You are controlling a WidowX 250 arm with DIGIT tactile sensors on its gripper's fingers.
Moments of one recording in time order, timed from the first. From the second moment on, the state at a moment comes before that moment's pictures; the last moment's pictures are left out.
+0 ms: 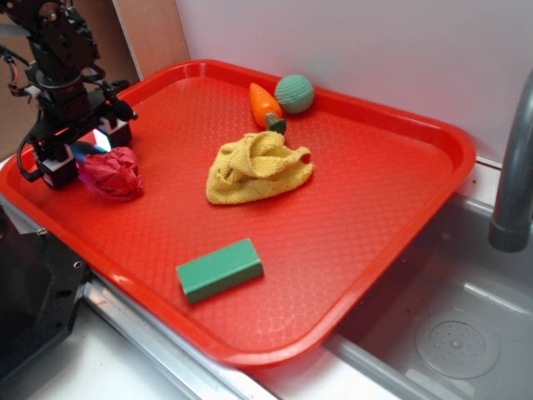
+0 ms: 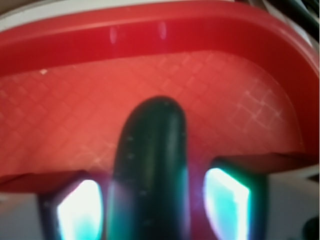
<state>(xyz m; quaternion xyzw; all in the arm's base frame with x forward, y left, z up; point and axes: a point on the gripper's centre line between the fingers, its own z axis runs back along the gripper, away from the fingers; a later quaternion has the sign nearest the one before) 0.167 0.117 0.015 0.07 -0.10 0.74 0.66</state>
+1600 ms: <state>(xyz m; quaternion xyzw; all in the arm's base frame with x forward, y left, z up) 0.203 -0.005 0.167 -0.04 -0.05 0.20 0.98</state>
